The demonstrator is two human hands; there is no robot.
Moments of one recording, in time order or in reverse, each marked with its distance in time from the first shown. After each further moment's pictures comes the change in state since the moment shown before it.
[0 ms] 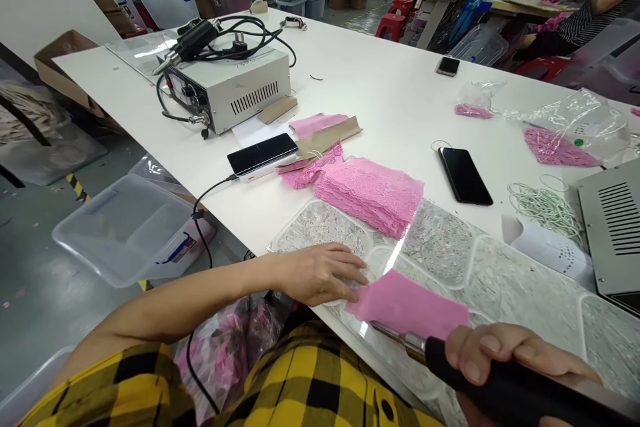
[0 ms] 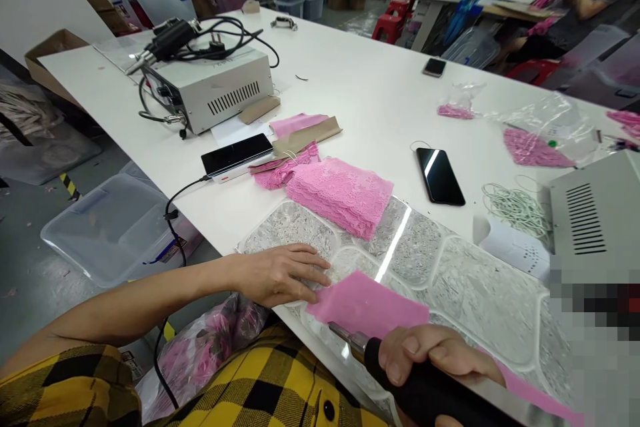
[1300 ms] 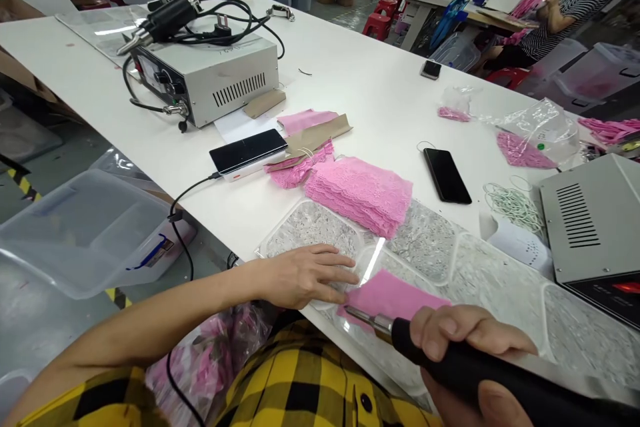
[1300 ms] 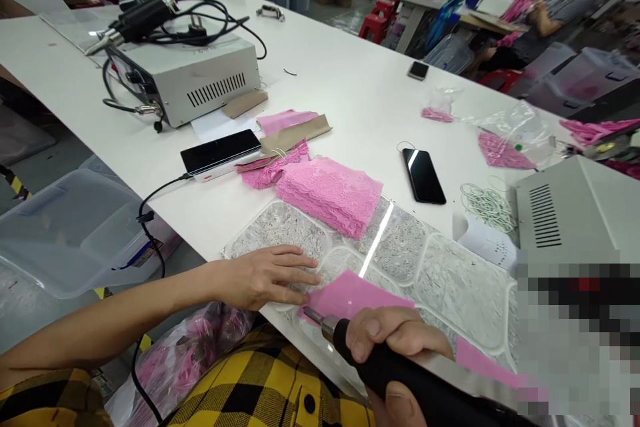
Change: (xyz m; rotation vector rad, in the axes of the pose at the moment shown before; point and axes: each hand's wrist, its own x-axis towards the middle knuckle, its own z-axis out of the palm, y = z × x) left_hand -0.014 0.000 0.004 0.123 0.057 0.023; right_hand 0.005 0.007 0.033 -0.023 0.011 -0.050
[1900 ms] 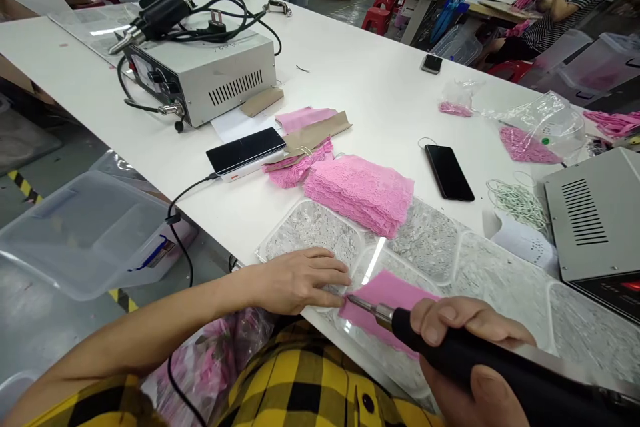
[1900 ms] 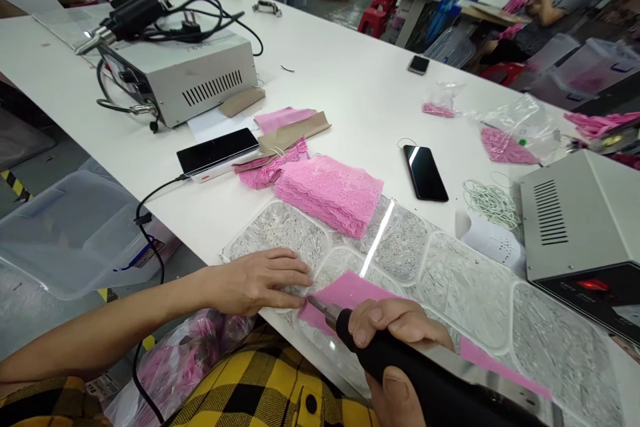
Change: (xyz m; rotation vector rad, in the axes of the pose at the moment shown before) left_hand -0.001 0.004 -0.002 0.018 0.079 0.033; right_hand 0.007 0.014 -0.006 -0.030 -0.003 -0.073
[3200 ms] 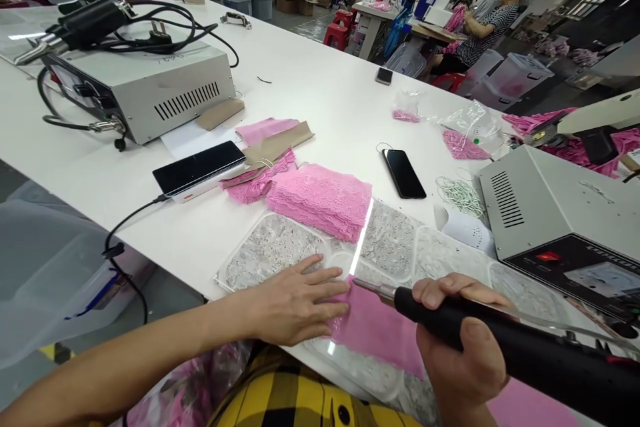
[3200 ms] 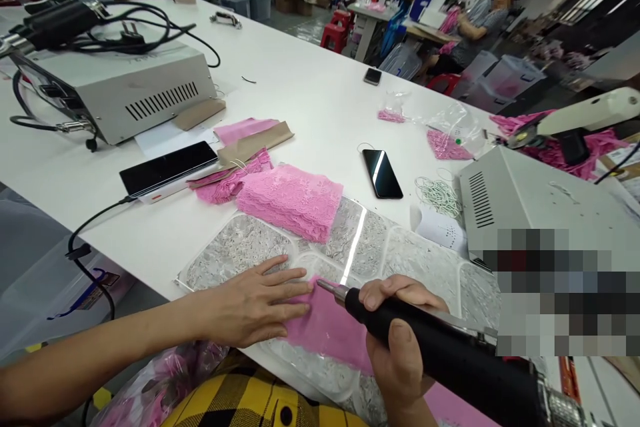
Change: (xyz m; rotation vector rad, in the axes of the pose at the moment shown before) left_hand 0.034 0.003 0.020 0.019 -0.045 -0.120; right_hand 0.017 0.008 -0.035 -0.105 0.301 -0.078
